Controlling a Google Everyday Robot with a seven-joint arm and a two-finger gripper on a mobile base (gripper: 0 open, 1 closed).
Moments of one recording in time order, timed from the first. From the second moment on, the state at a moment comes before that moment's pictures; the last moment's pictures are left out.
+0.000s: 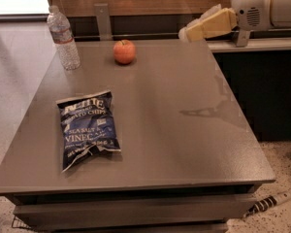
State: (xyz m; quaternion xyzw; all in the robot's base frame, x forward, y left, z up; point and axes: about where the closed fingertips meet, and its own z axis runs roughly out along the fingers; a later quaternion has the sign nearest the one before) arm 0.610 -0.136 1.053 -0.42 0.68 0.12 0.58
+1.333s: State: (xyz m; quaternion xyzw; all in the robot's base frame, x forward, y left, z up) arm 0.737 -0.031 0.932 -0.42 0.72 0.13 0.54
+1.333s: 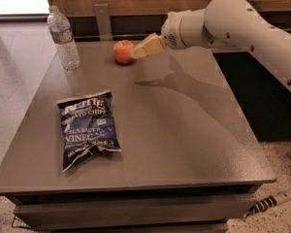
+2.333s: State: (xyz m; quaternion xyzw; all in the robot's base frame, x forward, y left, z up) arm 0.776 0.035 0.860 -0.39 0.72 0.25 0.52
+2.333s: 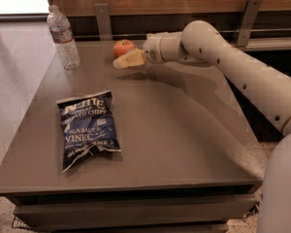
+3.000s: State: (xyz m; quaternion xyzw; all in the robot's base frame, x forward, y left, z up) arm 0.781 0.067 0.835 -0.40 0.71 0.29 0.50
